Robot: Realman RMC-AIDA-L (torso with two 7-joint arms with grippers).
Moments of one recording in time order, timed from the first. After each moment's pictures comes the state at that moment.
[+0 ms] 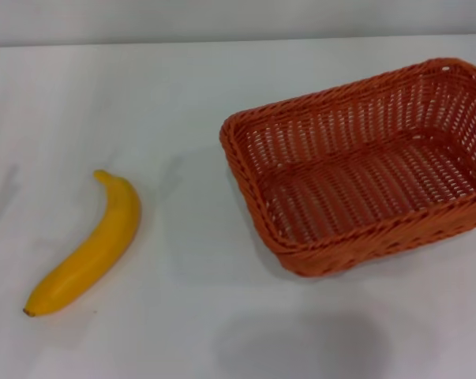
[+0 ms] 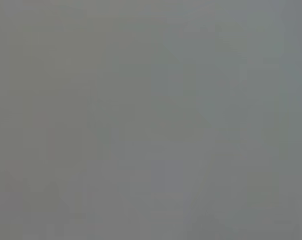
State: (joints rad) left arm -0.12 -2.07 -2.35 -0.44 0.72 -1.67 2.24; right arm 0.82 1.87 -0.50 -0.99 0.47 1.85 -0.50
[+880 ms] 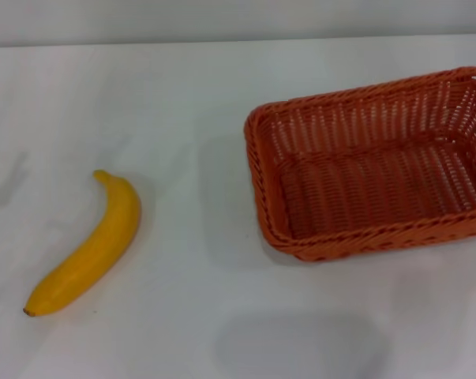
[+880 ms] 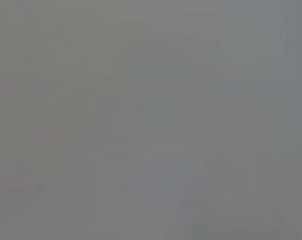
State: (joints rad) left arm -0.15 -2.07 -2.34 -0.49 0.75 -1.60 2.20; right arm 0.45 2.02 -0.77 -1.36 0.76 1.63 -0.34
